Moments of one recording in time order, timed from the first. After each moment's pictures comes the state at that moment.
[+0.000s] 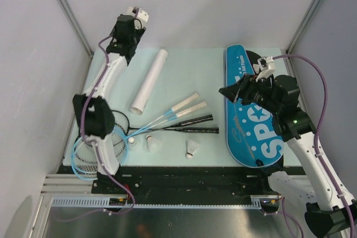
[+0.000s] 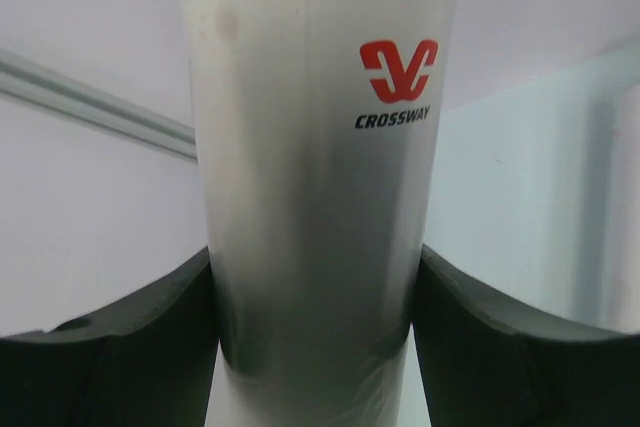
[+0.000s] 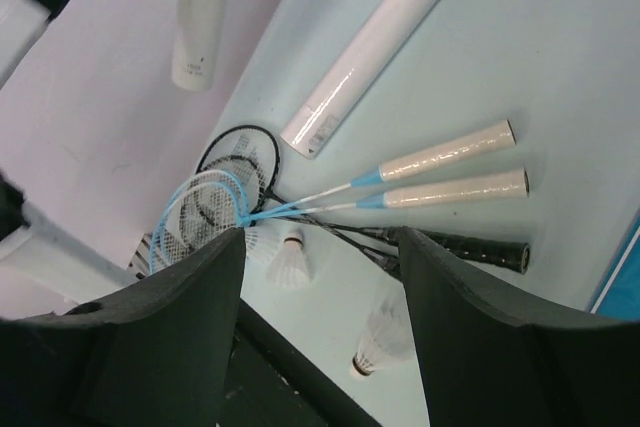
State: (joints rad) left arm -0.23 1.85 1.83 -0.22 -0.39 0.57; right arm 0.31 0.88 1.04 -0.34 -0.42 0.56
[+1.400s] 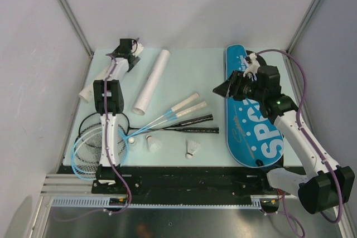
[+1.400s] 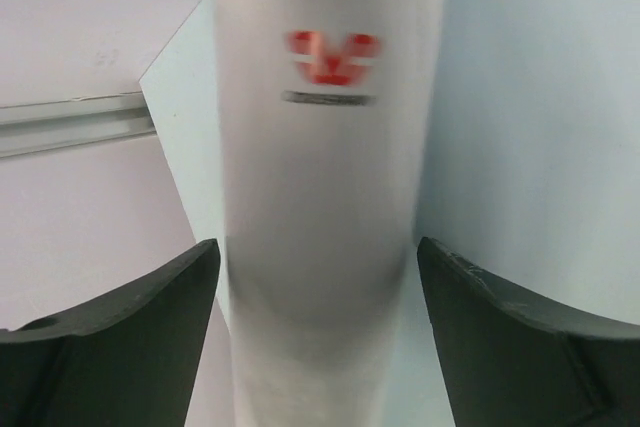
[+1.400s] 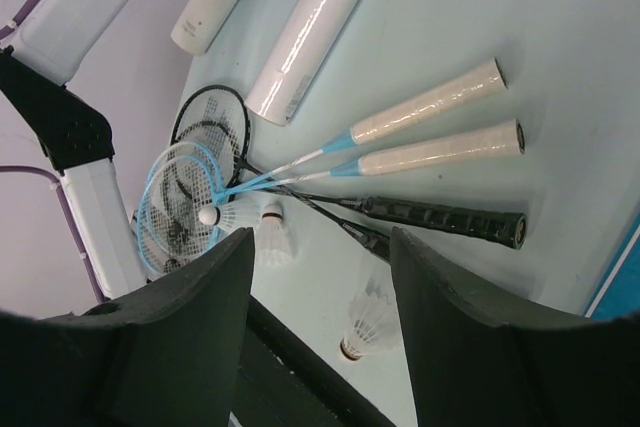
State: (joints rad) left arm -0.02 2.62 2.31 -0.41 -0.35 0.79; right arm 0.29 1.12 1.04 -0.32 -0.49 0.56
